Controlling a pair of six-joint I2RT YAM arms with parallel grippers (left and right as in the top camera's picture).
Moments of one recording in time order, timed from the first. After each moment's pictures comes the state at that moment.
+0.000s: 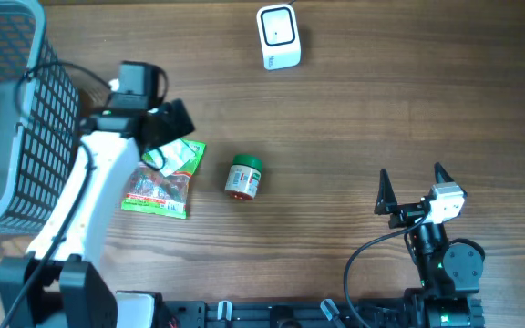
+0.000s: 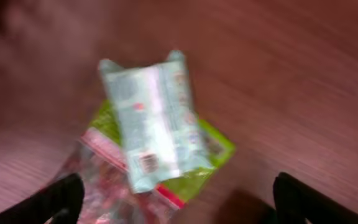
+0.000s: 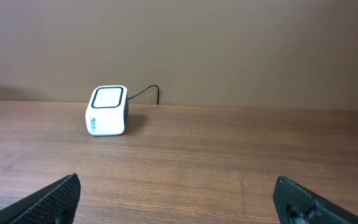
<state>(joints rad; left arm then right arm) -0.07 1.53 1.17 -0.82 -0.08 -0.53 0.02 0.02 0.01 0.00 -0.10 0.01</state>
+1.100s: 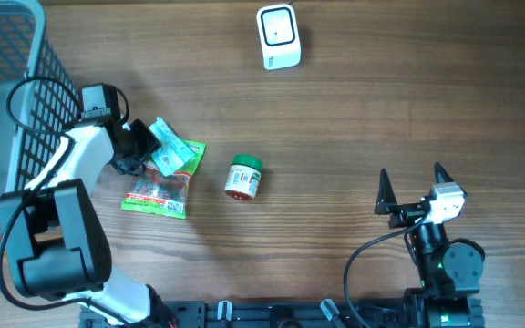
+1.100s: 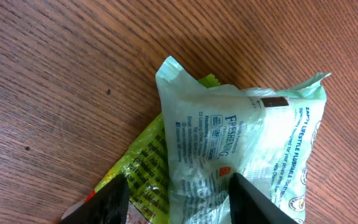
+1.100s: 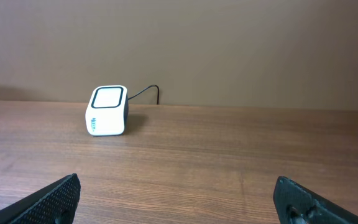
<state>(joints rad) 0.17 1.78 1.04 -0.58 0.16 -0.54 0.02 0.02 0.01 0.00 -0.10 0.01</state>
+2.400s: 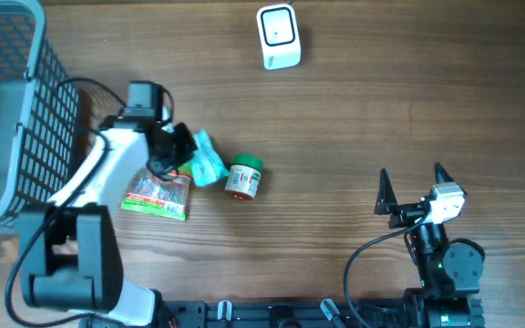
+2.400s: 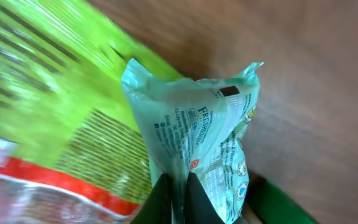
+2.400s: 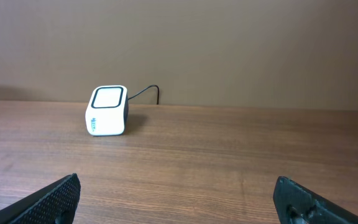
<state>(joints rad) -0.07 1.69 1.03 -0.67 0.23 -0.55 0.02 0.02 0.01 0.00 -0.10 0.01</state>
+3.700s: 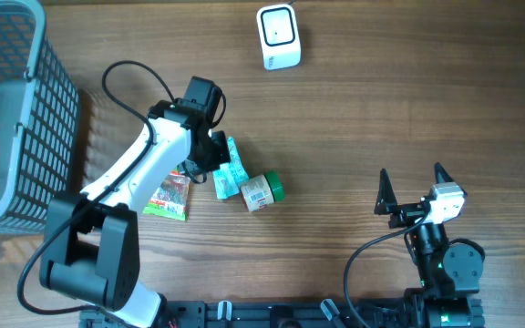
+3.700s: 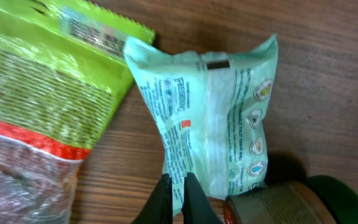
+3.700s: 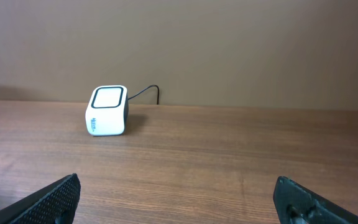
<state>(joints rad) -0.32 1.74 1.17 -0.89 0.07 -0.53 0.02 0.02 0.01 0.00 -0.10 0.01</state>
